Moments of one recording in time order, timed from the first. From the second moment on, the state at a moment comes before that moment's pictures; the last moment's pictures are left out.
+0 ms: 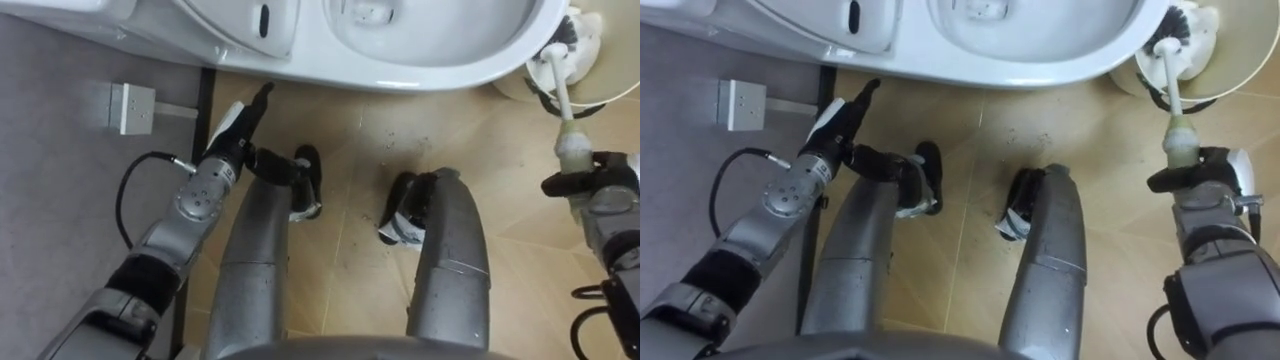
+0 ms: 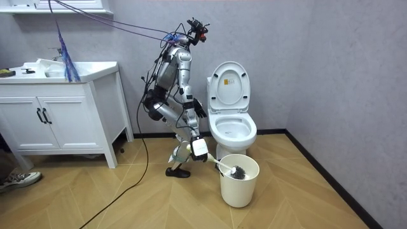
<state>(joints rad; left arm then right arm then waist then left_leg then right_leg) -0.19 0.30 -0.39 0.54 0.02 -0.01 0.05 -0.44 -0.55 0.27 1.35 0.18 0.04 -0.26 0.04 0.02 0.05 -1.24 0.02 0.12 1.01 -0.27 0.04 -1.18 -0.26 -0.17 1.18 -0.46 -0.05</state>
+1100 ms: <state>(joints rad) 0.18 0.36 -0.19 0.55 0.08 0.00 0.03 -0.10 -0.50 0.04 1.32 0.27 0.07 -0.19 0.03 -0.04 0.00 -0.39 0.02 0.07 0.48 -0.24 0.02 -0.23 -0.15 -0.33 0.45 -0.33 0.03</state>
